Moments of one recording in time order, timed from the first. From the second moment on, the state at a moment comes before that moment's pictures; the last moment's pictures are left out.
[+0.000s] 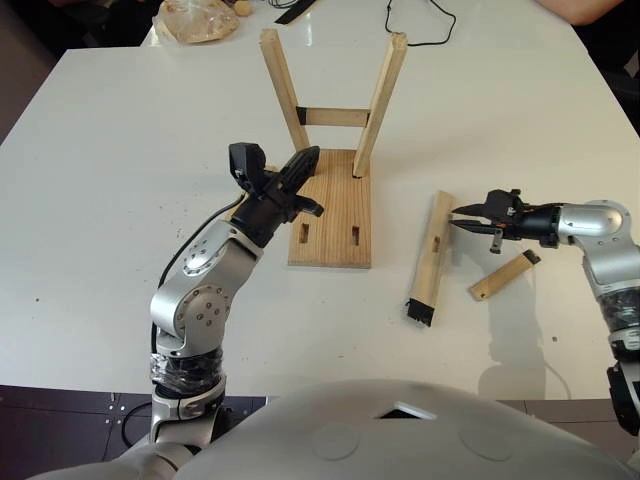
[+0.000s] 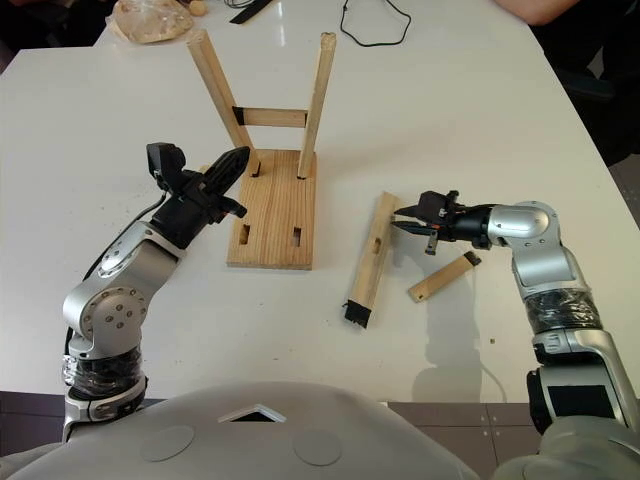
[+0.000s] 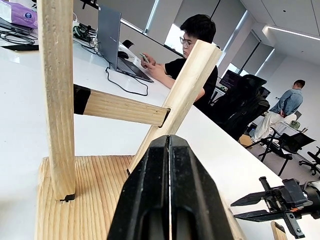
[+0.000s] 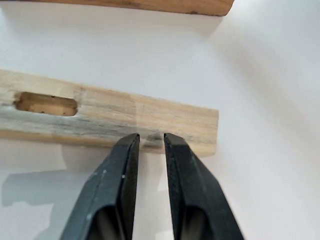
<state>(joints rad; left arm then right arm) -0.03 0.17 0.04 -0.52 -0.76 0.64 -0.20 -0.26 -0.73 0.15 0.38 0.04 -0.16 1.09</state>
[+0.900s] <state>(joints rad) 0.11 0.05 0.01 -0.55 -0.67 0.53 -0.13 0.09 -1.11 -0.20 0.37 0.31 0.09 1.42</state>
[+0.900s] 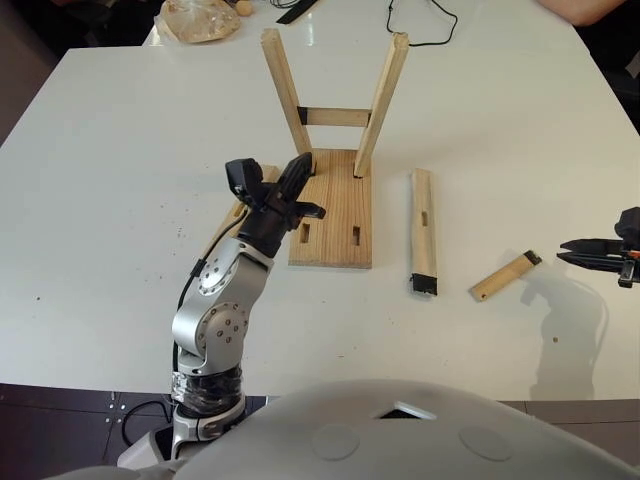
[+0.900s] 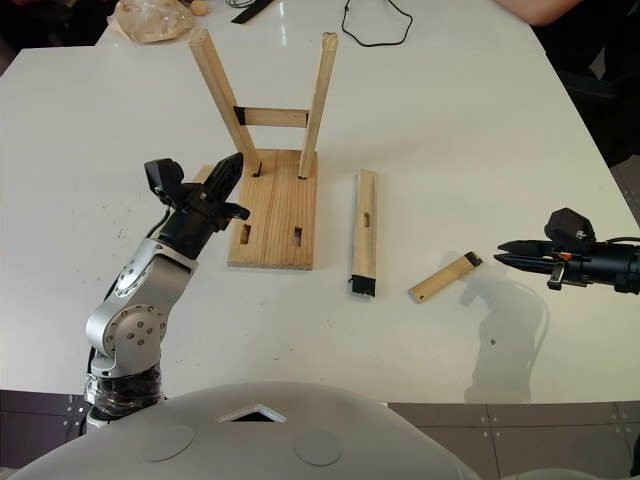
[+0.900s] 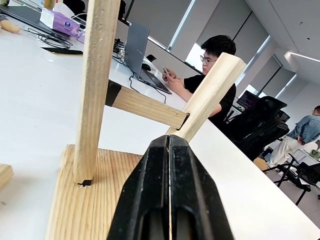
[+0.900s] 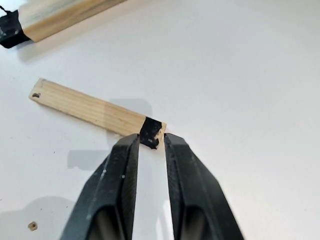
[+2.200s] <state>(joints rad) 0.15 0.03 0.03 -0.50 -0.65 0.50 -0.13 0.32 -1.11 -0.23 0.40 0.27 0.03 1.47</state>
